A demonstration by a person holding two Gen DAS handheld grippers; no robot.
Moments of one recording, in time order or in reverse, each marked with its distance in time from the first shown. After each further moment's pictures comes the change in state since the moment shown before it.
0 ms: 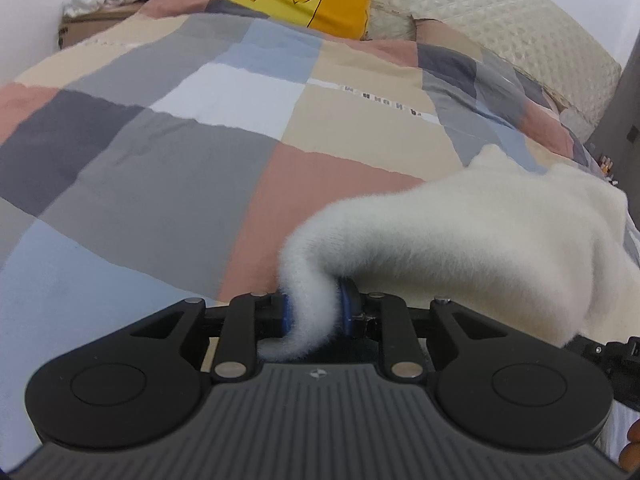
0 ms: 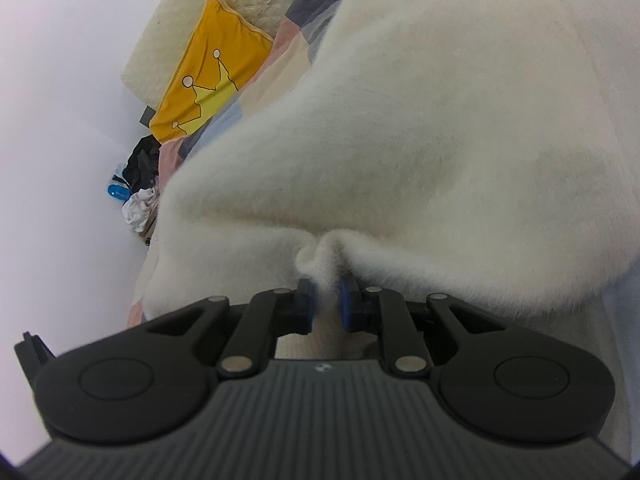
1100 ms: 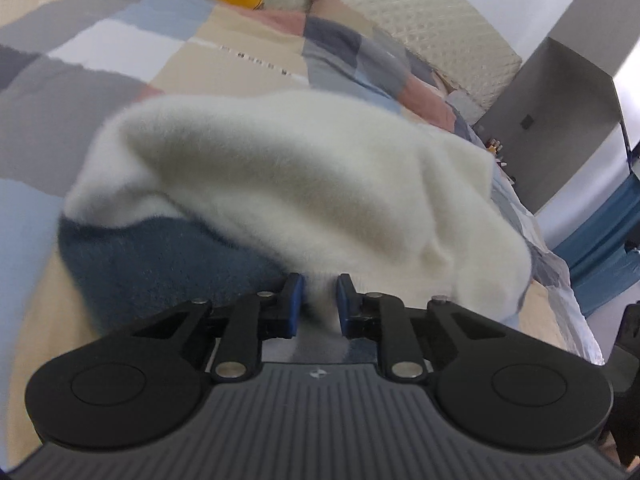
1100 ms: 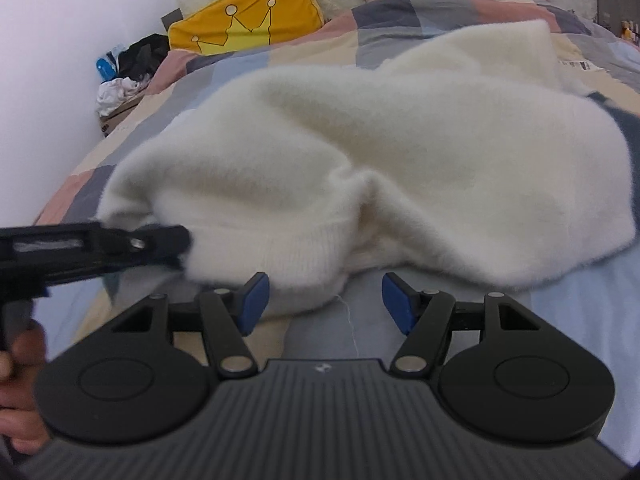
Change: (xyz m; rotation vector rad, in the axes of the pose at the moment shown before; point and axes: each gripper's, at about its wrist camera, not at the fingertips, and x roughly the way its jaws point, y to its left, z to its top) left arm -0.040 -0.042 -0.053 -0.033 0.077 -0.374; right arm -0.021 0.058 -0.046 -0.486 0.014 -0.235
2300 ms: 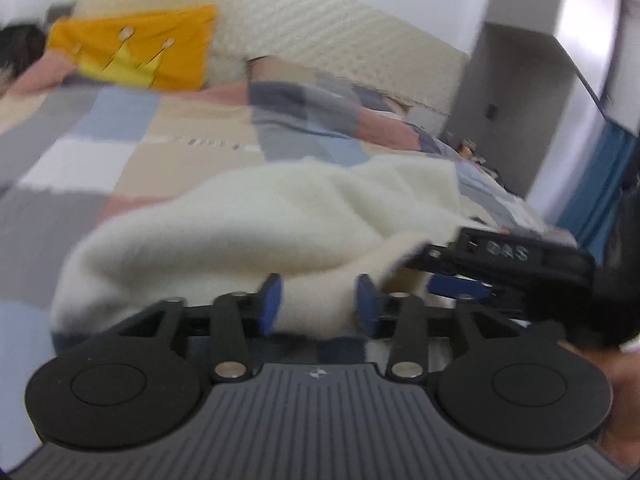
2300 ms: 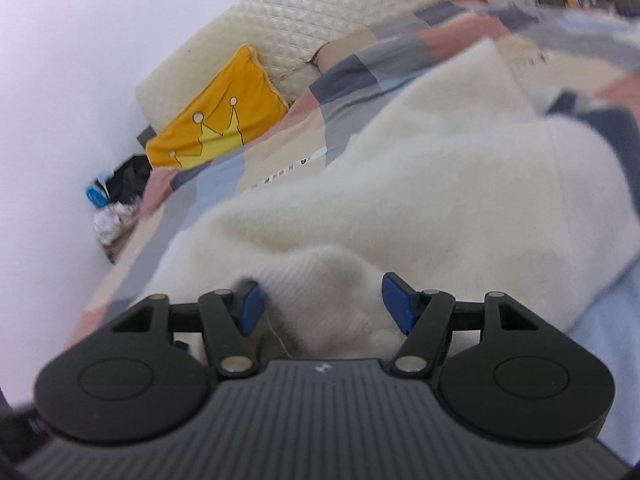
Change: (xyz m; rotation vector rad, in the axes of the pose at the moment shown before) left arm -0.018 -0.057 -0.004 0.334 -0.177 0.003; right arm -0.004 -0.040 0.026 0.339 -0.232 0.075
